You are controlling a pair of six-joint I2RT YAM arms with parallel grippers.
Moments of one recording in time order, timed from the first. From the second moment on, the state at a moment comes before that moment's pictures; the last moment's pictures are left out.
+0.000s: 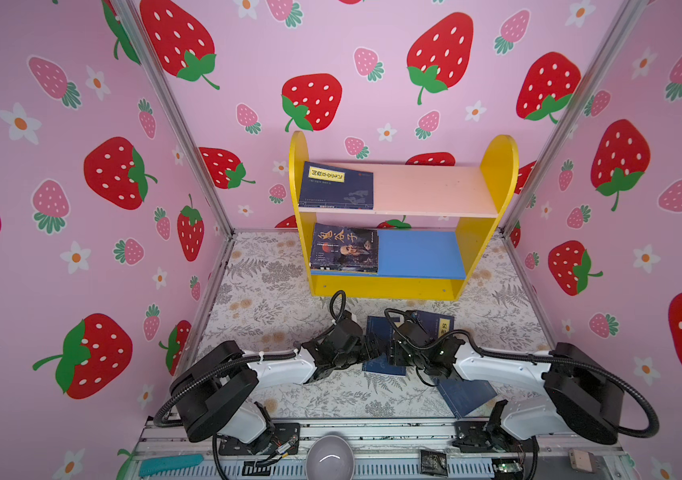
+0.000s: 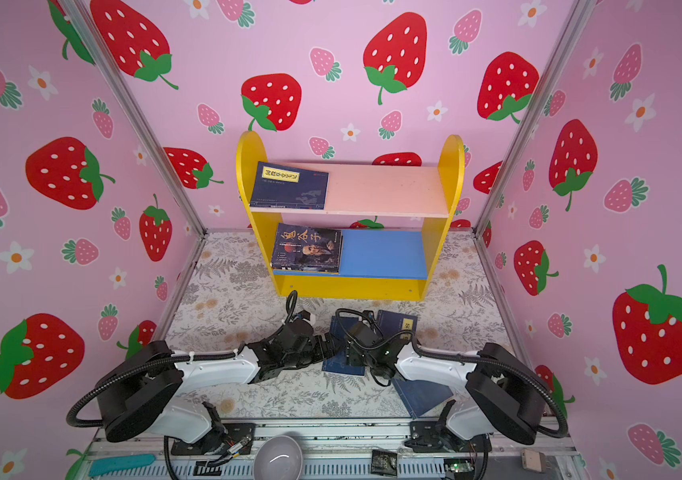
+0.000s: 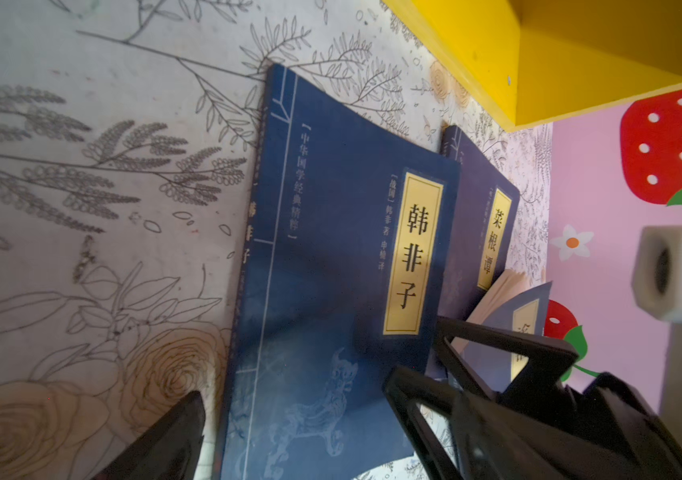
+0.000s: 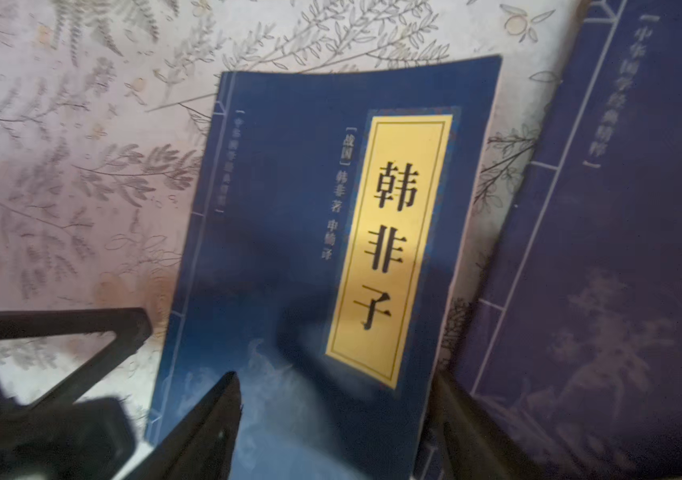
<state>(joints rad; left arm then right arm) -0.87 1.48 0.56 0.17 0.06 -1.07 1.02 1.44 0.63 -0.19 0.21 0.81</state>
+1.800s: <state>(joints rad) -0.73 1.27 0.42 0.15 0.09 -1.04 0.97 1.81 0.72 0.38 -0.03 0.69</state>
